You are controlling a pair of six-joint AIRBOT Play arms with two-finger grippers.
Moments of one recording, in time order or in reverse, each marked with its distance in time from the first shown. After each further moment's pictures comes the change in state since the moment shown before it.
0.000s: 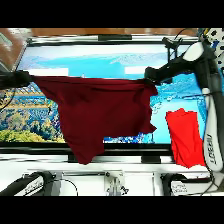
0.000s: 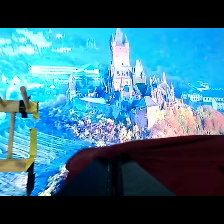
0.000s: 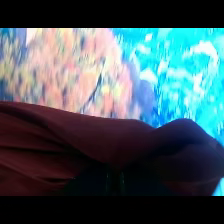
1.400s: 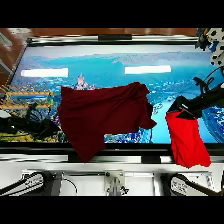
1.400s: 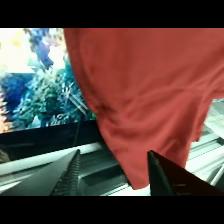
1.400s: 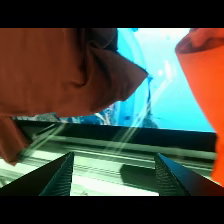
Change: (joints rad) left arm 0.240 -0.115 -0.578 -0.284 -0.373 0.232; right arm -0.410 0.268 -0.481 0.055 0.323 -0.127
